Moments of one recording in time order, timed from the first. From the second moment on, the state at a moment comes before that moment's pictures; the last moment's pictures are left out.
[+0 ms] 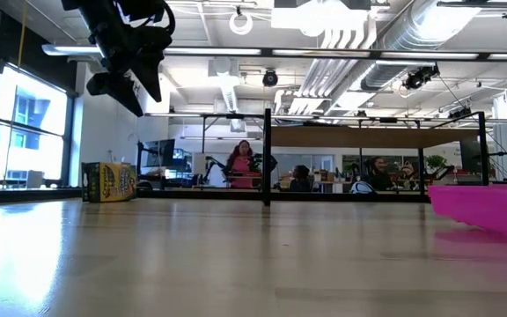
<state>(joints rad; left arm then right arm) 0.59 1.14 0.97 -0.86 0.04 -0.52 1.13 1.61 1.00 -0.66 0.01 1.15</state>
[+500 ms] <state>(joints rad) 0.59 1.14 0.97 -0.86 0.04 -0.52 1.09 1.54 1.00 -0.66 0.09 1.21</state>
